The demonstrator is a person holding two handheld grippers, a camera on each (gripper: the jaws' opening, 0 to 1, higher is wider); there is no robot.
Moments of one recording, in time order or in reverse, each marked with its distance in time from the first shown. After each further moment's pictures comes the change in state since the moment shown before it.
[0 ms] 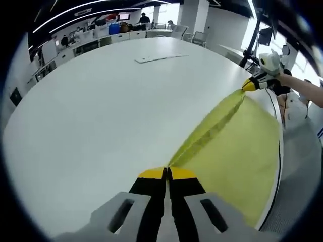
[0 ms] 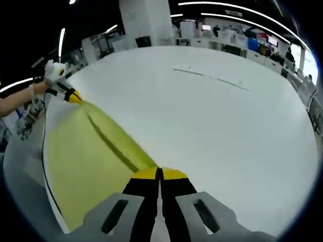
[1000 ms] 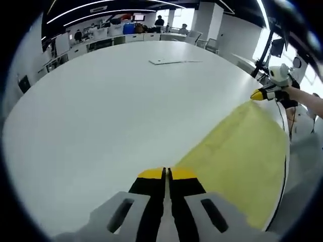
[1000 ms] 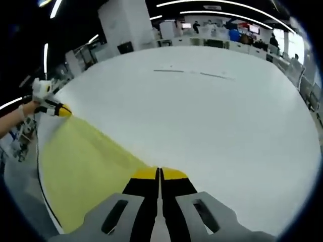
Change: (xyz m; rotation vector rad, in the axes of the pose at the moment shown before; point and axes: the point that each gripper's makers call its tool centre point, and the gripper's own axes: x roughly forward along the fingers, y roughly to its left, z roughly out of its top) left arm 0.000 0.017 0.004 -0.075 -0.047 0.073; right arm 0.002 -0.020 0.001 0.138 -0.038 -0.080
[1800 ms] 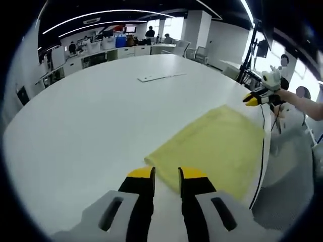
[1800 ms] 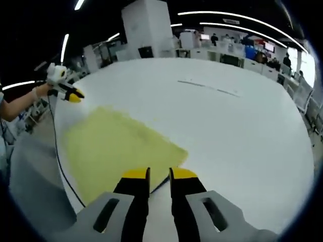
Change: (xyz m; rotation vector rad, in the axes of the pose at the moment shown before) left arm -0.082 -0.043 -0.005 0.064 -0.084 -0.058; right arm -0.075 0.058 -0.020 -0.160 -0.049 0.093
